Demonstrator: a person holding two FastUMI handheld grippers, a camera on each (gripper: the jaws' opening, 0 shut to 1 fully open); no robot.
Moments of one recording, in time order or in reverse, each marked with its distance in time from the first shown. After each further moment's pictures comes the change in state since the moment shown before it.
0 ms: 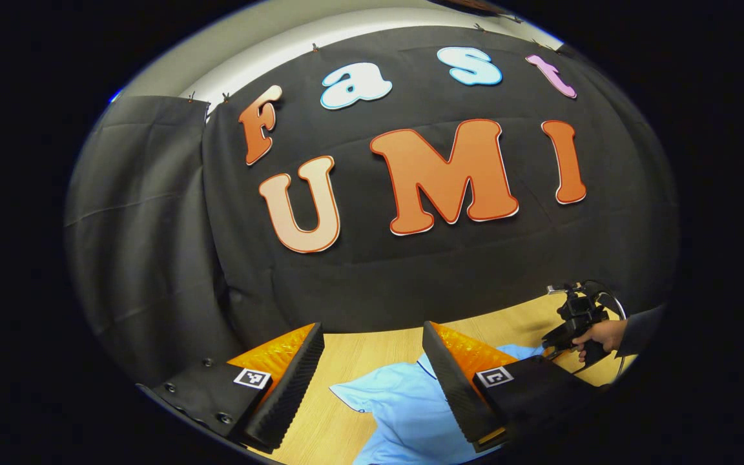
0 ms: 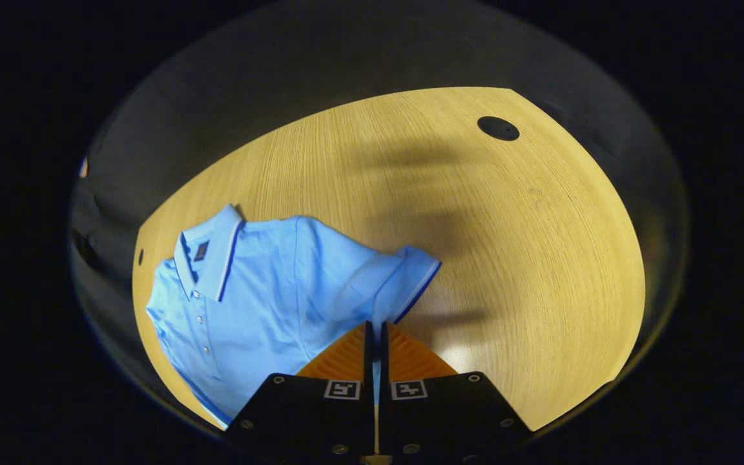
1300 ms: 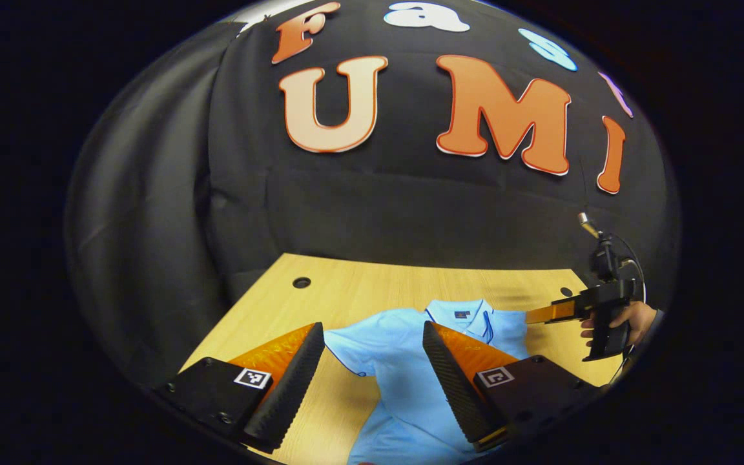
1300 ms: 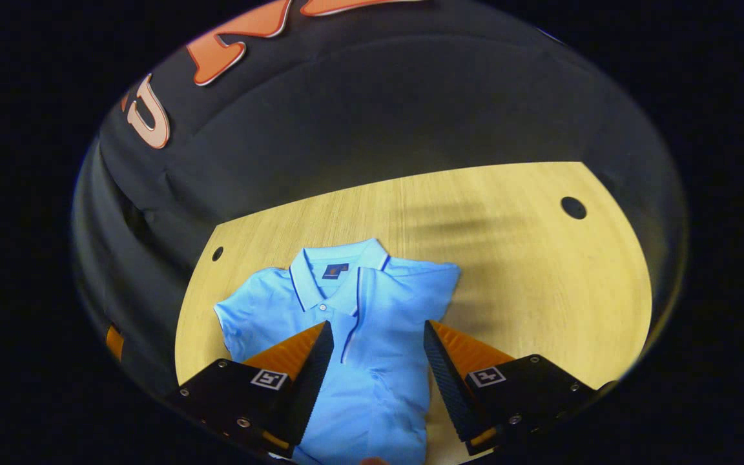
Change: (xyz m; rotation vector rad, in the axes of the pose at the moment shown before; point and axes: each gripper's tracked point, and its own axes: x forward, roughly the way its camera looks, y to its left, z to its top) left arm 0.091 0.068 -0.154 -0.252 0.404 -0.117; right arm -0.085 0.118 0.007 -0.172 -0.208 0.169
